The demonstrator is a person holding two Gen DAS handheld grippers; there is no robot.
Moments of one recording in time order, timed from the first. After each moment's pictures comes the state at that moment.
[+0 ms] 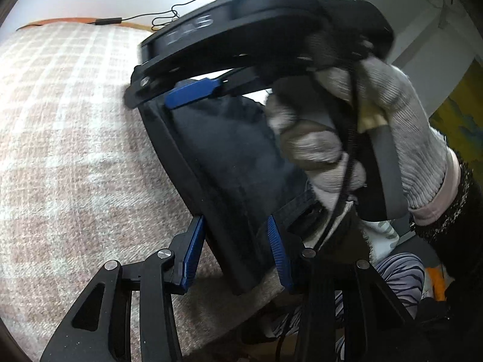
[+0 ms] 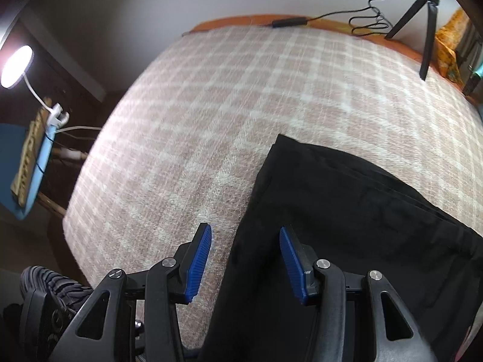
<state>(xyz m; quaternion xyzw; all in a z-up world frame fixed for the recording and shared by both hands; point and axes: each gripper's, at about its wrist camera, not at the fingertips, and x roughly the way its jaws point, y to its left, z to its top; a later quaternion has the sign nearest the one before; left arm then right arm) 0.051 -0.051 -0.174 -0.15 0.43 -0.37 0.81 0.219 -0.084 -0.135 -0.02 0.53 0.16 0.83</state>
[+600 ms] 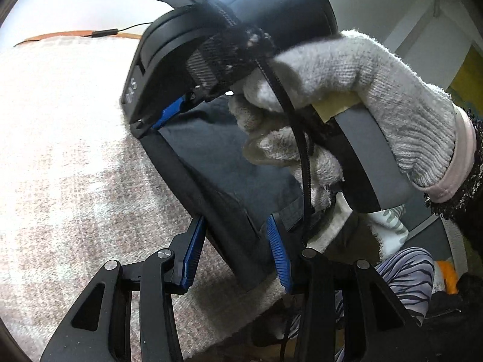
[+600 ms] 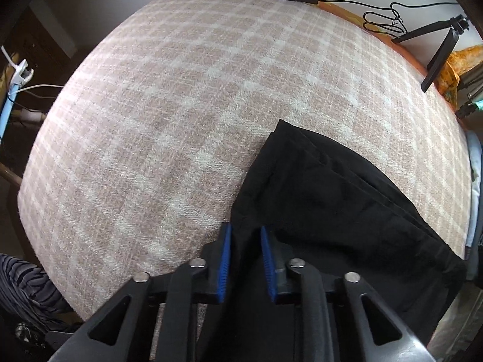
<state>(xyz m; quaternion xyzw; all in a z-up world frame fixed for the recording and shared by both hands) 0.046 -0.063 -0.171 -0.13 0.42 -0.36 0.82 0.242 -0.041 -0.160 -0.12 0.58 0.10 0.80</state>
